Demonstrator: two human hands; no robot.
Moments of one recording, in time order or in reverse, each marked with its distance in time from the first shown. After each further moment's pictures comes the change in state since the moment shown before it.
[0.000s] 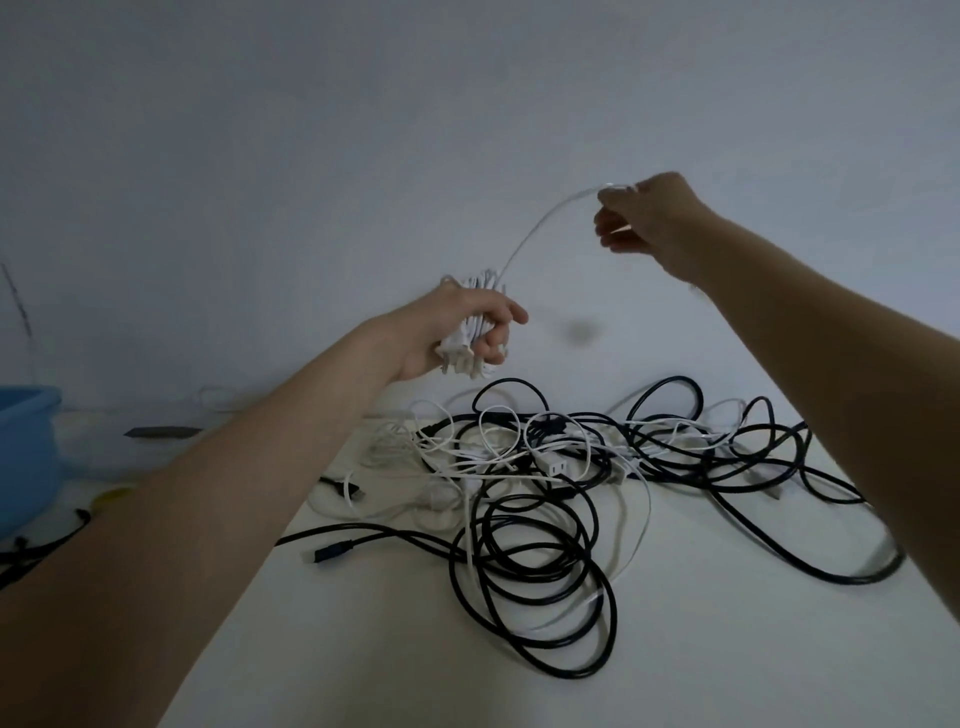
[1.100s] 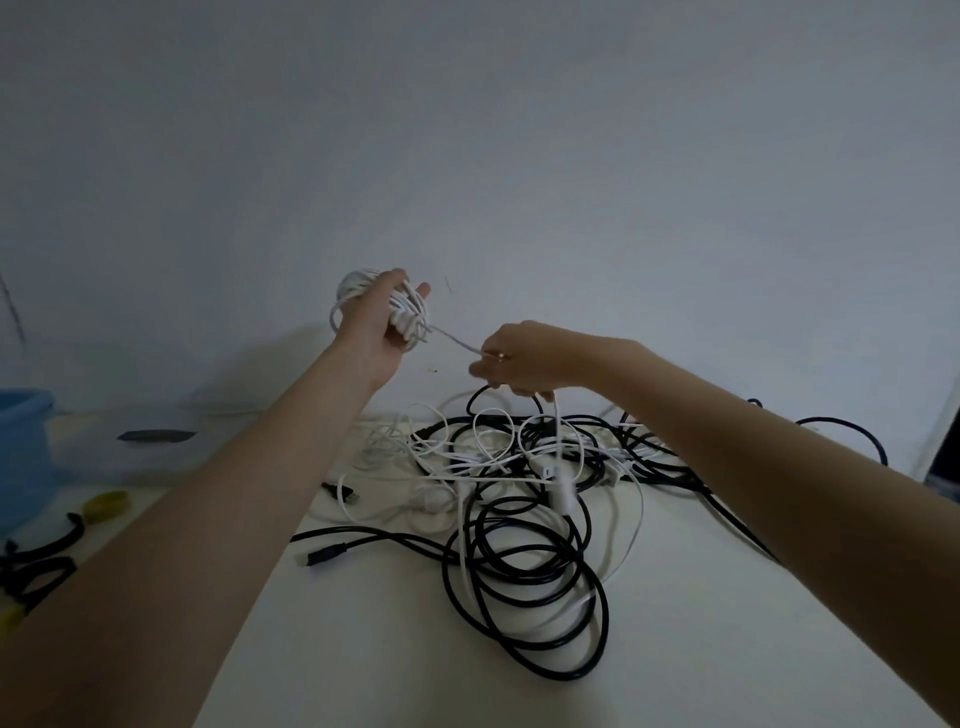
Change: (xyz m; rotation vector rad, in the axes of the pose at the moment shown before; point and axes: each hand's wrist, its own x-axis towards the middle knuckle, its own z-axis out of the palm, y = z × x) left_hand 0.016 -0.027 -0.038 -0.699 0.588 0.052; right_hand -0.076 0.024 0.073 -0.874 -0.730 -0.292
